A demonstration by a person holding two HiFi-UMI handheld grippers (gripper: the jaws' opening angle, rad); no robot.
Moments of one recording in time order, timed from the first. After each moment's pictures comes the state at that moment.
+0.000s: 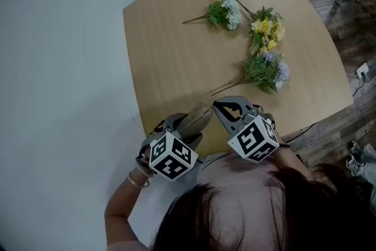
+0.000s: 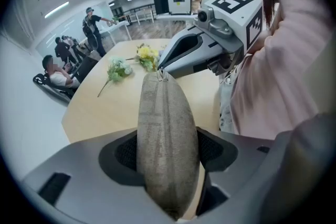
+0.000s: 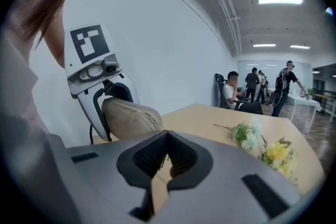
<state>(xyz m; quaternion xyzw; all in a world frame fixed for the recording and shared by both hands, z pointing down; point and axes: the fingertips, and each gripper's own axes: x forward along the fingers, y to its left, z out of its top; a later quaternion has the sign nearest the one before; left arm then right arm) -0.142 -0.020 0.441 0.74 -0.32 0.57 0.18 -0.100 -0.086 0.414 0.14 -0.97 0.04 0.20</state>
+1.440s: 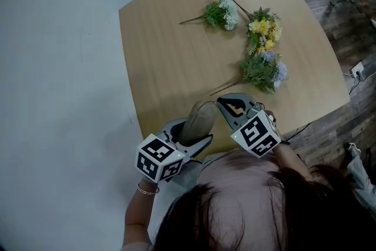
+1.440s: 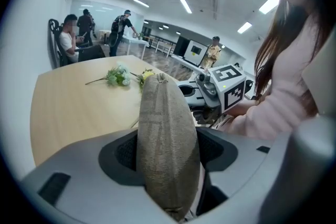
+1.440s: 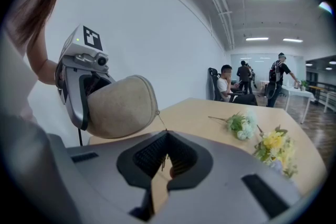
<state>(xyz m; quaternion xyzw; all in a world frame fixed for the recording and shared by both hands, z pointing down) -0.109 -0.026 0.407 0.82 -0.37 0.28 0.34 -0.093 -0.097 0.428 0.16 -0.96 0.07 0.22</state>
